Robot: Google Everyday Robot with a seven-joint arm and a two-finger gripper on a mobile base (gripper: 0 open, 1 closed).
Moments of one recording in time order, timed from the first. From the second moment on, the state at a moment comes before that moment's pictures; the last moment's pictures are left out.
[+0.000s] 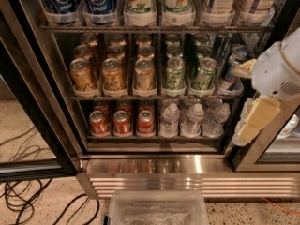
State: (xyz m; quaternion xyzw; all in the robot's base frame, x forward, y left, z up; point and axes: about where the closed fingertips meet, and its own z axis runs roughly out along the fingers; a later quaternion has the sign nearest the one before) arm 0.451 -0.196 0.909 -0.62 0.75 0.06 0.21
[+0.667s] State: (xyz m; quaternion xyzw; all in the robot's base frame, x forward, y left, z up) arm 0.412 -0.173 0.859 -0.56 0.79 0.03 0.27
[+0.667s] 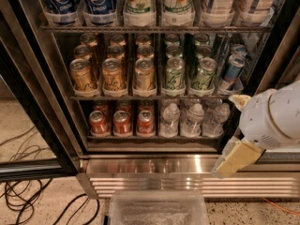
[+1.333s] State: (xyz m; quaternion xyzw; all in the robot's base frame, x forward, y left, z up) arm 0.441 -0.174 0.853 -0.47 0.81 -0.01 0.34
